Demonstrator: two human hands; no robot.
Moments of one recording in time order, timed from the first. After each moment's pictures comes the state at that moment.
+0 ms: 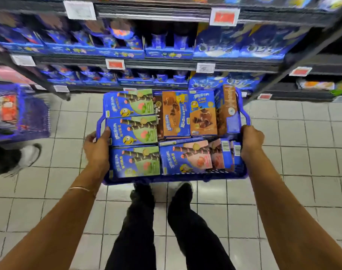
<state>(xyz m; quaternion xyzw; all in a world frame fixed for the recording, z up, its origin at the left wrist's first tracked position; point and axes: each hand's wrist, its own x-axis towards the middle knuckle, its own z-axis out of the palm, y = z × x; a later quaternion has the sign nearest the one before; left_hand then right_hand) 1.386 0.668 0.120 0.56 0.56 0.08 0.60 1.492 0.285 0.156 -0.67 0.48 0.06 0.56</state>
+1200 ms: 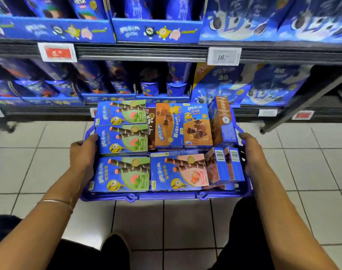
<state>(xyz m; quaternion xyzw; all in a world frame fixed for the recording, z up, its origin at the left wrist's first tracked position) 1.566 0.705 -0.207 0.62 0.51 0.05 0.59 1.622 0.292 -0.170 -0.64 0.39 0.12 0.65</state>
